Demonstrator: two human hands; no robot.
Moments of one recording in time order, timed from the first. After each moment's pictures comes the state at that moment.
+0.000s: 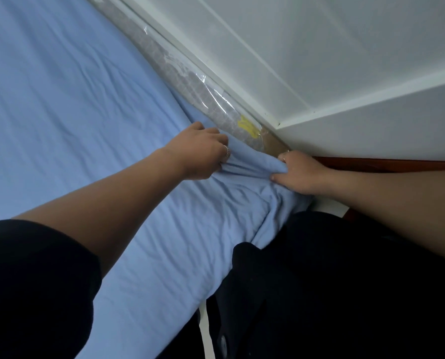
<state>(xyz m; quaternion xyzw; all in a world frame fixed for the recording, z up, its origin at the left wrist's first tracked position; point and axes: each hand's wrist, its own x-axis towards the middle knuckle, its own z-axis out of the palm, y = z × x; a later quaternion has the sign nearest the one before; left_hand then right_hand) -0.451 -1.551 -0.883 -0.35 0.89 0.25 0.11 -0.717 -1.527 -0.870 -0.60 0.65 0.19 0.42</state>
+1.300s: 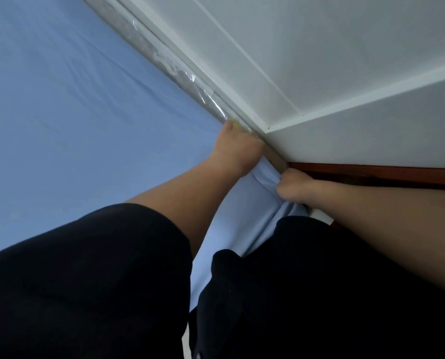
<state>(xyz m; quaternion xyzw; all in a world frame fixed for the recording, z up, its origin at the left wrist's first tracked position) -0.567 -1.558 -0.901 -0.48 0.84 0.22 0.10 -0.725 -1.520 -0.883 -0.47 0.71 0.36 0.39</state>
